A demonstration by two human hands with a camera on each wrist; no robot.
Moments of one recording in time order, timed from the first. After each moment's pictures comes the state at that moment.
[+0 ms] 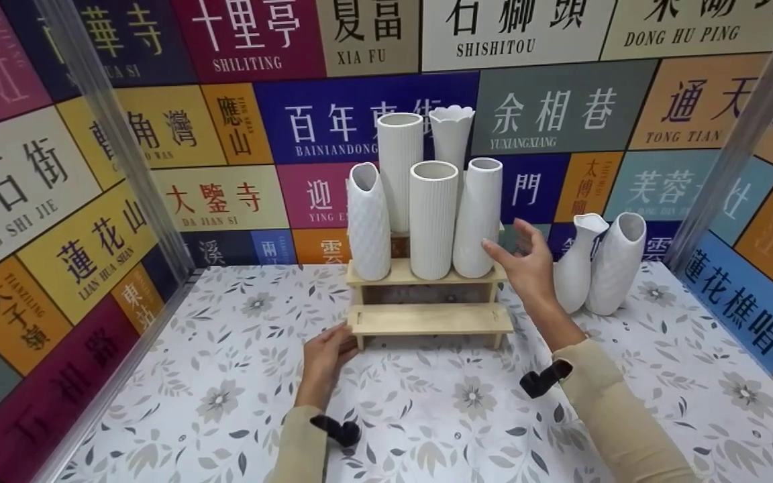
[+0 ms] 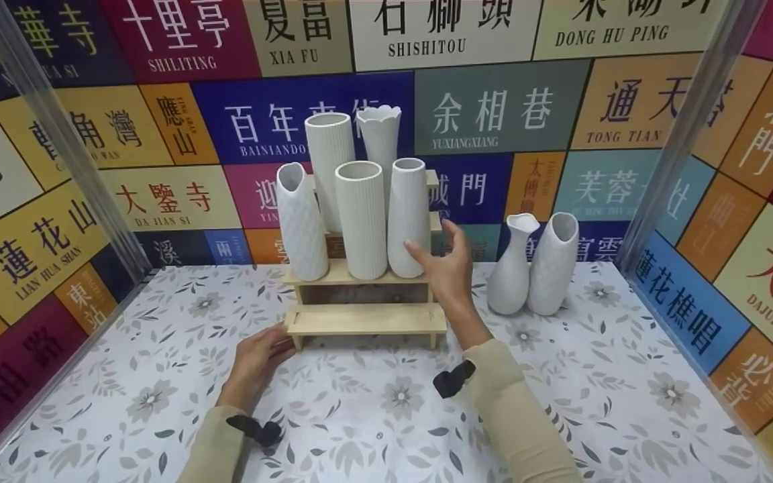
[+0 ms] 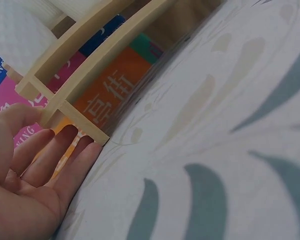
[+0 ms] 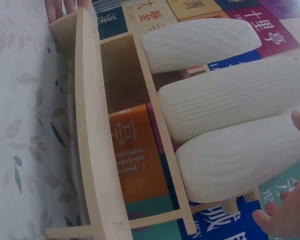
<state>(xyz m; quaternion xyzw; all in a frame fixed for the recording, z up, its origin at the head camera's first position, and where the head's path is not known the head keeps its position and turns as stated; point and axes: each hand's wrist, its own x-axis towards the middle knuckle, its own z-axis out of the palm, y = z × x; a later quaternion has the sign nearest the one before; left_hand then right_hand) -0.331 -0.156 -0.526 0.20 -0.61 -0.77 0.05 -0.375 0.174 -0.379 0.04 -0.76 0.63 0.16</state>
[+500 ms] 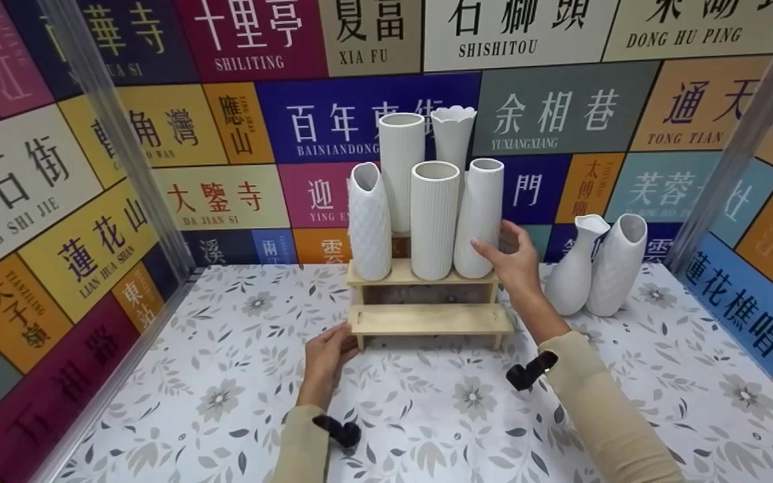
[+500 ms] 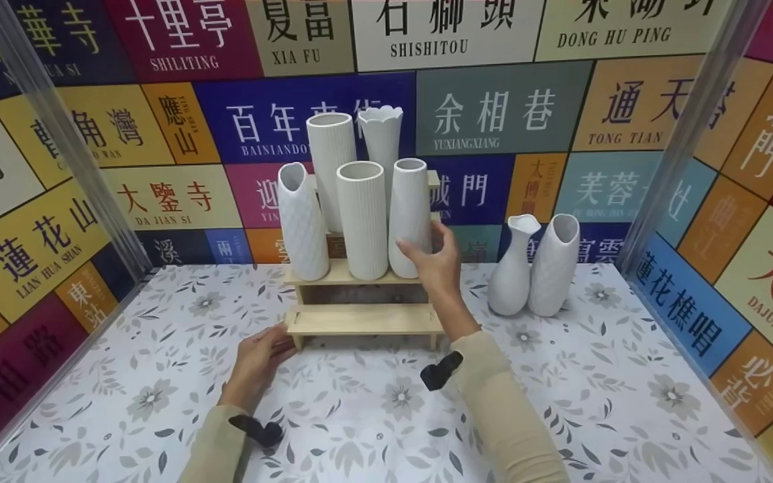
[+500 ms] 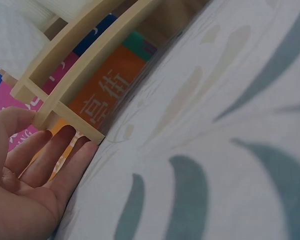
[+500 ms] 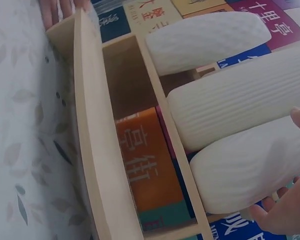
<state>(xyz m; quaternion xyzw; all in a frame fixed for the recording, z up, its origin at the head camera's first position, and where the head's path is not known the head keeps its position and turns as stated) -0.330 -0.154 -0.527 0.19 -0.62 -0.76 0.07 -0.389 0.159 -0.381 0.02 -0.75 0.65 0.12</state>
